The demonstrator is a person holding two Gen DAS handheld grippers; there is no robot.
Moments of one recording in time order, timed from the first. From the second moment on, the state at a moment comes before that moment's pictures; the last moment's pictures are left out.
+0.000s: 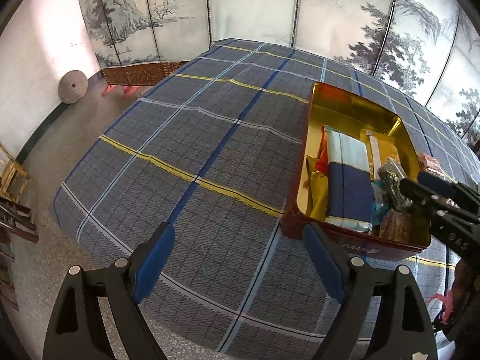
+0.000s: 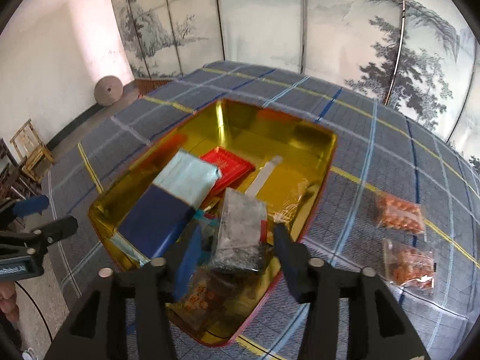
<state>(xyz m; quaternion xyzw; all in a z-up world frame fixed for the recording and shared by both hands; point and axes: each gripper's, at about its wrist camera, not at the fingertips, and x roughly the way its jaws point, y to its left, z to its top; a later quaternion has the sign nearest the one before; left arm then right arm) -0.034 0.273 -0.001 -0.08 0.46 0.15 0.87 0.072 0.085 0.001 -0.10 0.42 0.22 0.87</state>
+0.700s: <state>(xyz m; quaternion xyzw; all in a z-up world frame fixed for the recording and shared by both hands) -0.023 0.253 0.004 -0.07 0.46 0.14 0.87 0.110 -0.053 -0.002 -0.08 0.44 0.05 0.89</state>
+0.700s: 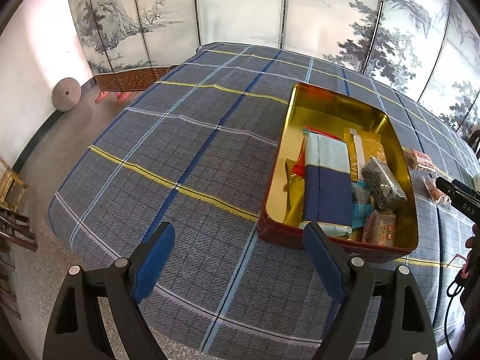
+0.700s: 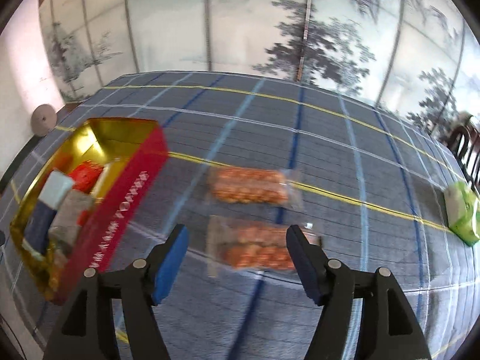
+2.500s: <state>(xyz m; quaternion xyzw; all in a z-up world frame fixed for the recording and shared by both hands) 0.005 0.188 0.021 -0.03 0.46 0.10 0.88 0.118 -0.089 -0.039 -0.09 0.44 0.03 0.89</state>
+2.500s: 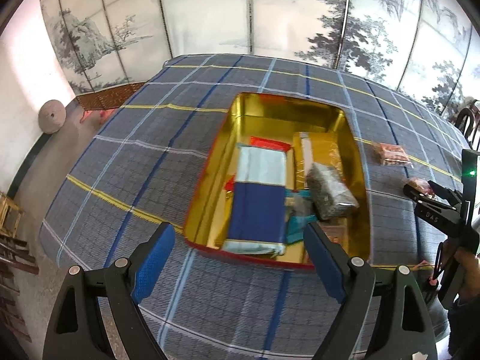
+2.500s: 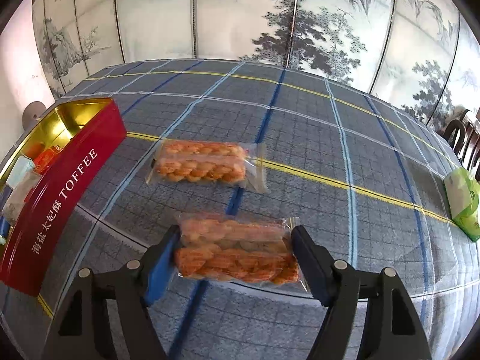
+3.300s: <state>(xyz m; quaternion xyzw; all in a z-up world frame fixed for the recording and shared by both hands) 0.060 0.070 0.024 0.01 0.47 0.00 0.88 0.111 -0.197 -0.030 -0.06 0.44 -0.02 0.90</state>
